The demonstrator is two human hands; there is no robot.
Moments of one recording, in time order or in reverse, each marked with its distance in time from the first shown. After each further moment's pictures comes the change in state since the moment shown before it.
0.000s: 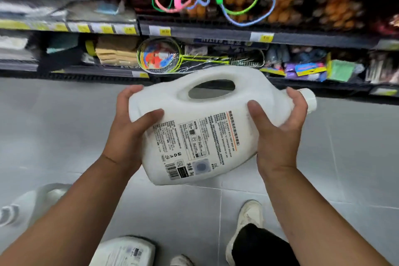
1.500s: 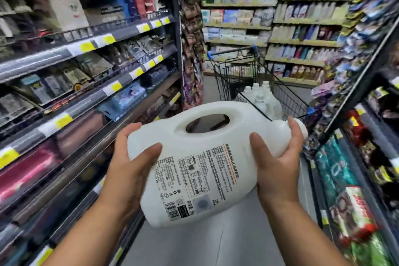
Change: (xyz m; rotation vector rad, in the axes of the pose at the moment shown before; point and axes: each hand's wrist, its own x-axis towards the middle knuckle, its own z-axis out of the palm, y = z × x) left_hand -0.255 0.232 1.109 0.031 -1.254 -0.101; right_hand 0.230 -0.509 -0.860 0.257 1.201 -0.461
